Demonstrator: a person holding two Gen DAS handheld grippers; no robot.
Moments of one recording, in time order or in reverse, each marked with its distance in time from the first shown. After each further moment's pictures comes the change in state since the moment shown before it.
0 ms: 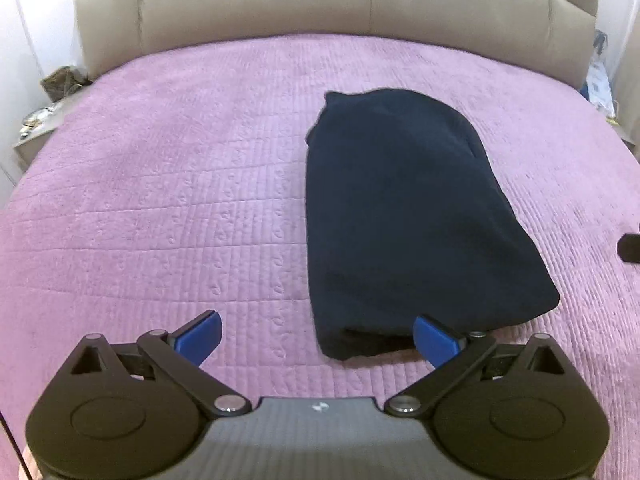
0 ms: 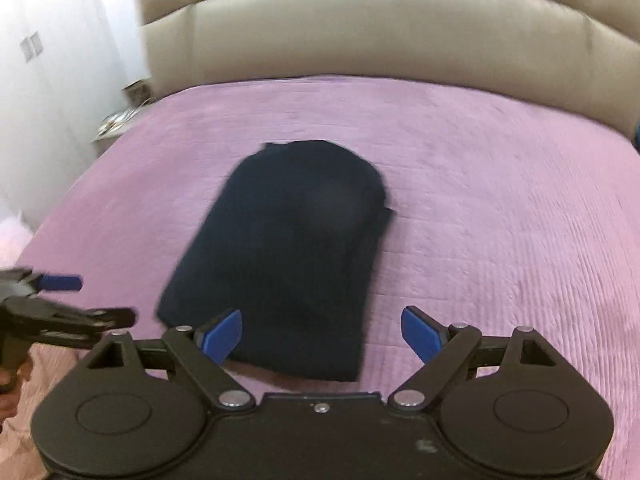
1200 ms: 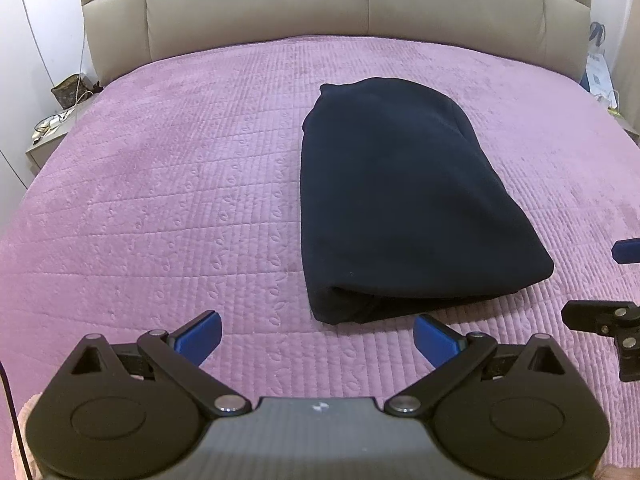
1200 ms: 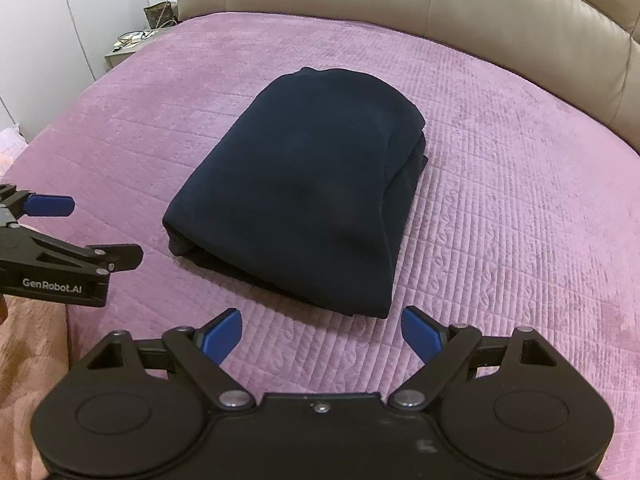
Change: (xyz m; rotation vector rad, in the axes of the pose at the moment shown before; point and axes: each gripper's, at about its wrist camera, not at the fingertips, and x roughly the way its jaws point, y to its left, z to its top) left arm 0.000 -0.018 -0.031 0.017 -0.014 0.022; right arm 0.017 0.030 -0.028 -0.119 0.139 -0.050
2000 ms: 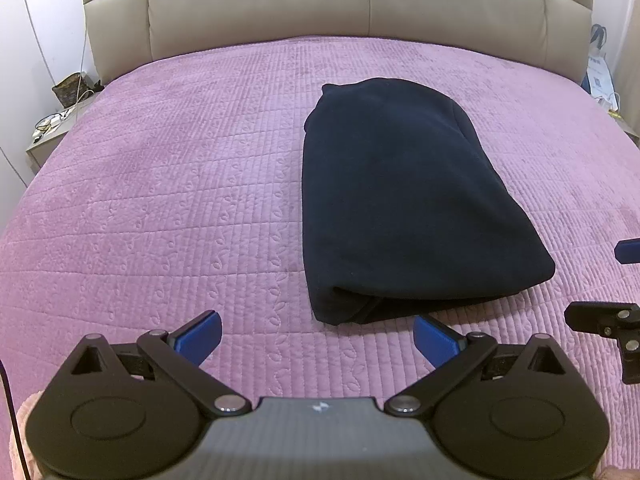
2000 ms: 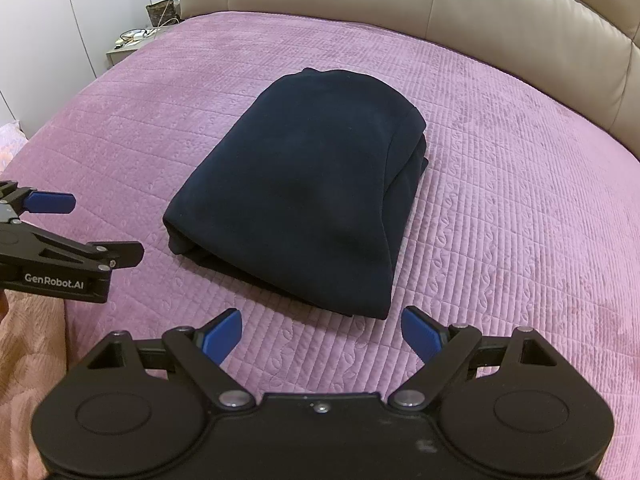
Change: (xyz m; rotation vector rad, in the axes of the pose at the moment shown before) left arm 0.001 0.003 -0.001 -0.003 -0.001 -0.003; right arm 0.000 0.003 -0.001 -0.009 -0.001 -0.004
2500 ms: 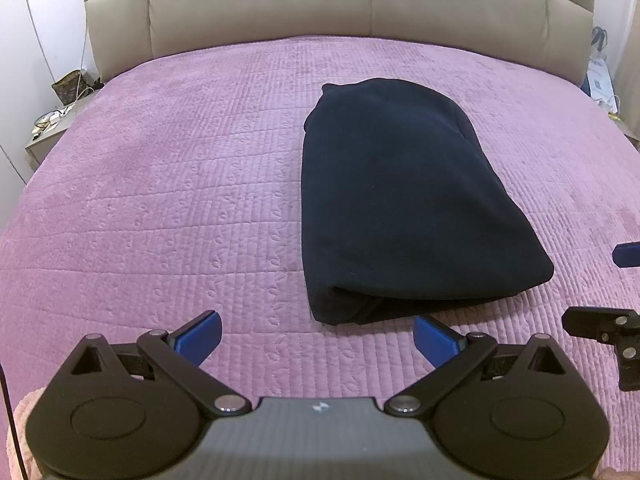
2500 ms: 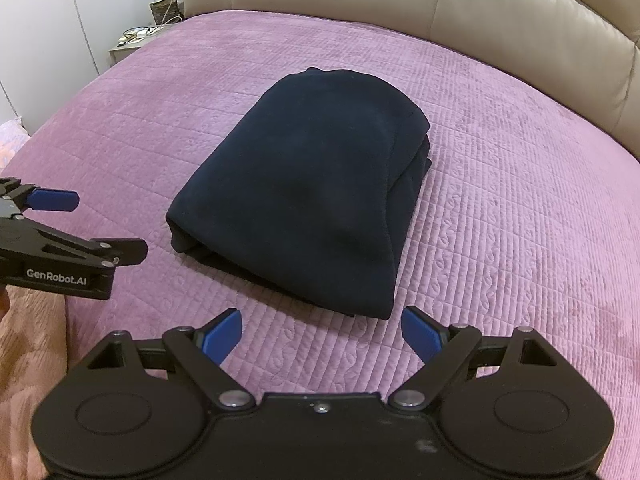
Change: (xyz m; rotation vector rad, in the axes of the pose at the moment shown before) left arm 0.000 0.001 0.000 -0.006 0.003 -0.011; right arm 0.001 0.000 0.000 -0.014 0.001 0.006
